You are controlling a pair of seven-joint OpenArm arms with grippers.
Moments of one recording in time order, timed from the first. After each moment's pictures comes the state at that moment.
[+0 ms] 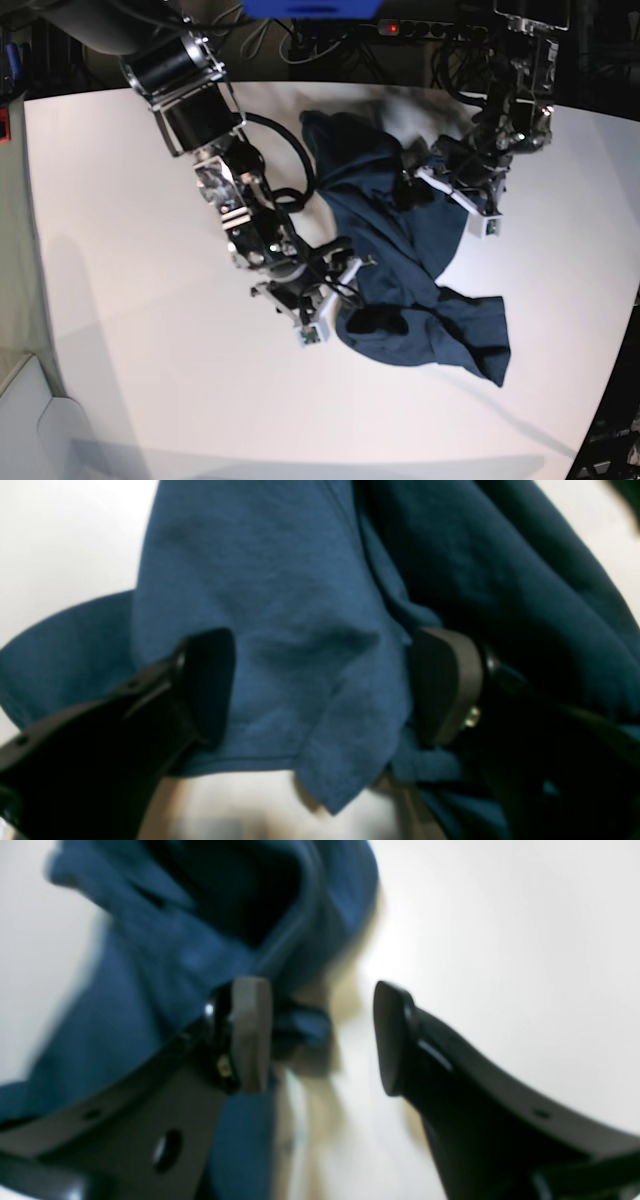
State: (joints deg) left arm 11.4 -14.9 2.8 92.7 -37.5 0.1 40.7; right arm 19.1 -2.5 -24.1 67.8 16.8 0.0 -31.8
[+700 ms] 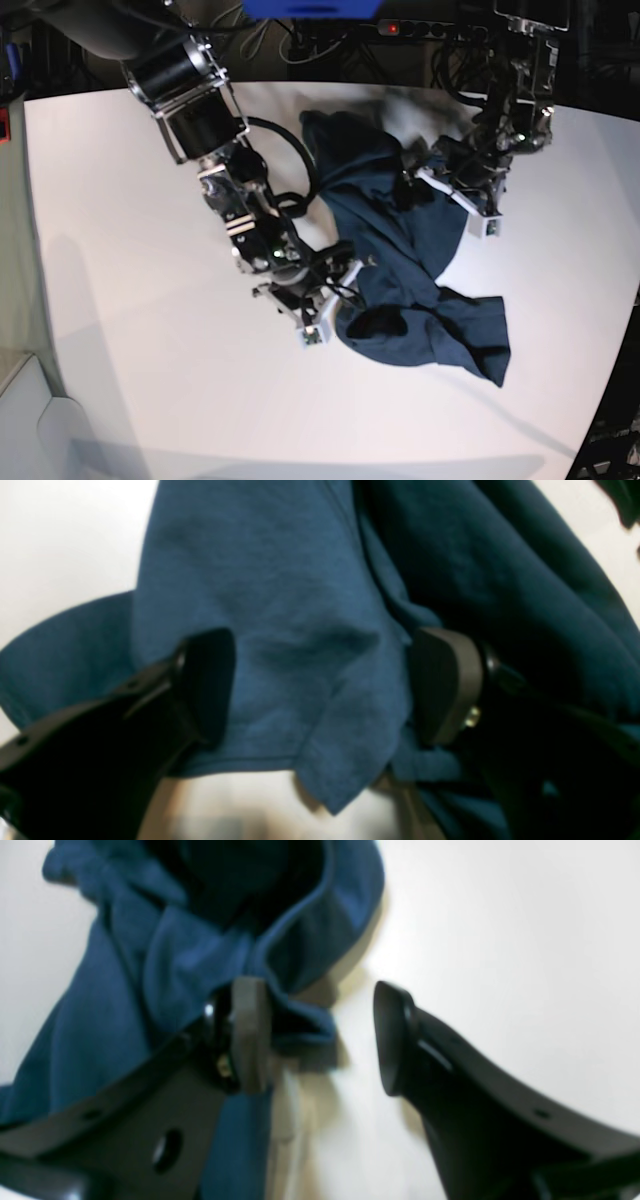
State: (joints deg) left arm 11.4 -14.9 2.8 92.5 -37.5 0.0 40.7; right arm 21.5 -3.6 -24.1 61.3 16.7 0.0 -30.3
